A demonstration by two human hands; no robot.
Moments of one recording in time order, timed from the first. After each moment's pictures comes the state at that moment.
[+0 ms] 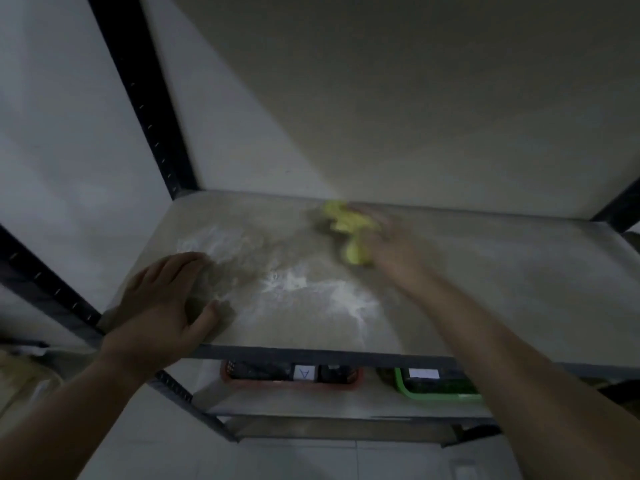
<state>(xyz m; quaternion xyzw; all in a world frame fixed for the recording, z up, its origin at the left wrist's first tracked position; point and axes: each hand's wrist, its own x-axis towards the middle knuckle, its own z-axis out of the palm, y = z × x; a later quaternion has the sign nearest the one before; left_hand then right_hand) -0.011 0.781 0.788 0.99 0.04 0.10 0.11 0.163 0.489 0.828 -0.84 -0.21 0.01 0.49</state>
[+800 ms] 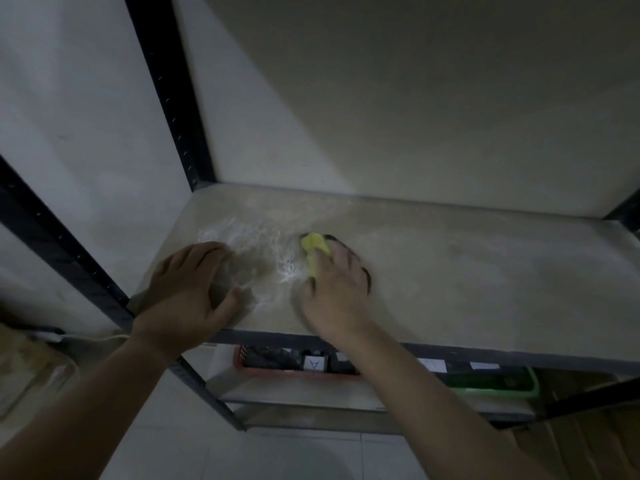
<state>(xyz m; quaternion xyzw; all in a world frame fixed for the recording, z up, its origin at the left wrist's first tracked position) -0.011 0.783 0.785 0.99 0.05 0.10 0.11 0.067 0.566 0.801 -0.96 -0.19 0.02 0.21</state>
